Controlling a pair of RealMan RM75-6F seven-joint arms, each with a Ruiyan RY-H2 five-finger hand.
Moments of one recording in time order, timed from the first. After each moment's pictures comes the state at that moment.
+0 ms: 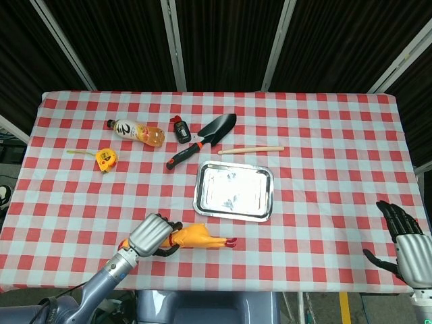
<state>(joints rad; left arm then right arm) -0.54 -1.56 -0.01 -1.63 1.54 1.05 0.45 0.02 -1.07 0.02 -1.59 -1.63 1.59 0.16</state>
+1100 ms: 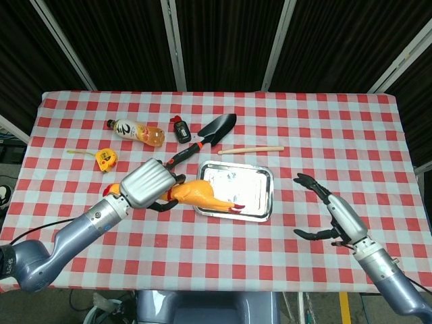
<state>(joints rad) -0.90 -1.03 -0.26 -1.95 1.27 0.74 0.45 0.41 -0.93 0.10 -1.93 -1.56 1.13 0.69</state>
